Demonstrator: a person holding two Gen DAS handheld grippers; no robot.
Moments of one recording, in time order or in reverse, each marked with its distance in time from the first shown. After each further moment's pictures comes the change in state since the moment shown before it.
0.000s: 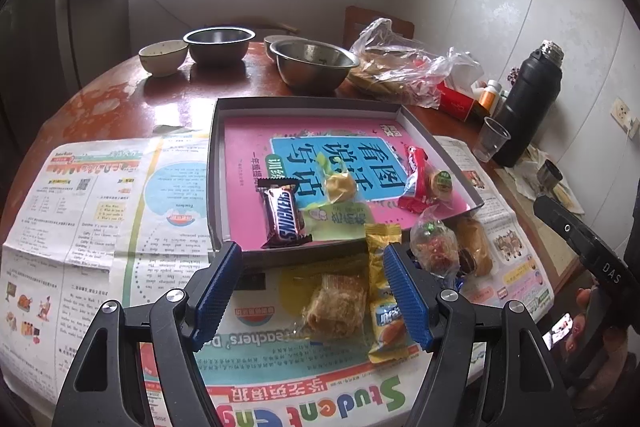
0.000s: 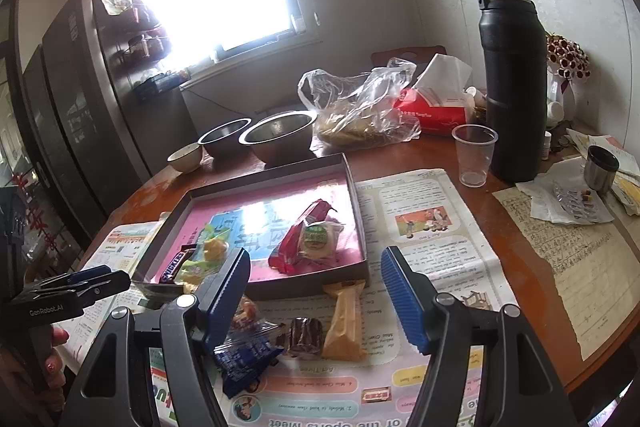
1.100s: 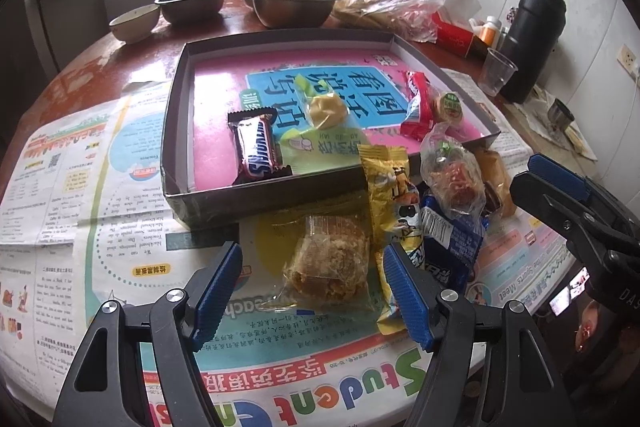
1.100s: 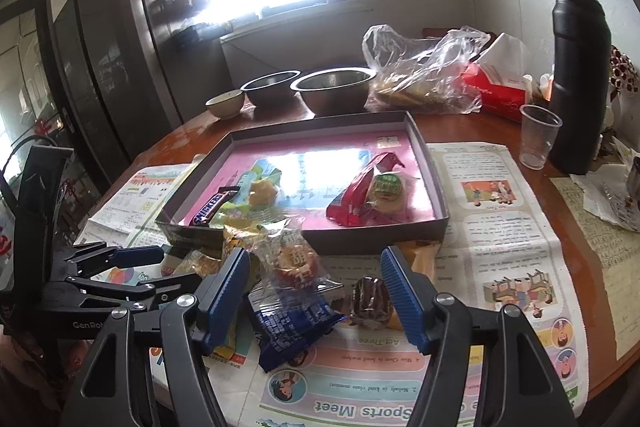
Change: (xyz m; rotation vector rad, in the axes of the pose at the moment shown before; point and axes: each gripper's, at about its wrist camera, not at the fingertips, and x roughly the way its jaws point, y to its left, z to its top) left arm 0.047 -0.015 -0.029 0.093 0.165 0.016; right arm 0.030 0.046 -0.031 -0.132 0.122 0.095
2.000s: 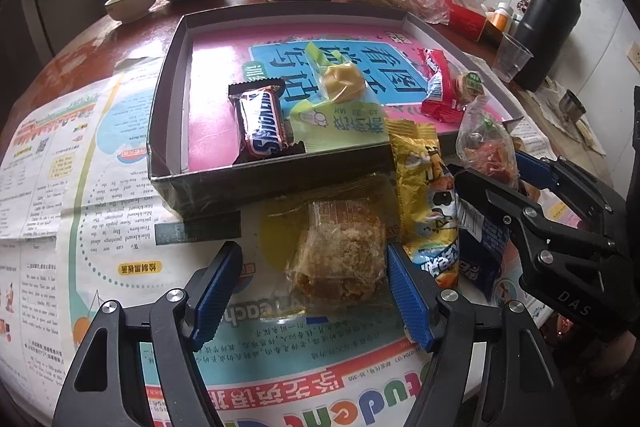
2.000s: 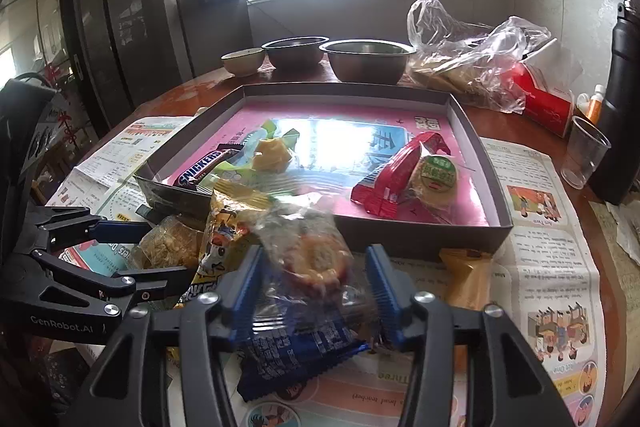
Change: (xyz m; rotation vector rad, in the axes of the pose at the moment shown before) left arm 0.025 0.008 -0.002 -0.010 0.051 0.007; right arm 0.058 0.018 -0.010 -0.158 0.076 0.008
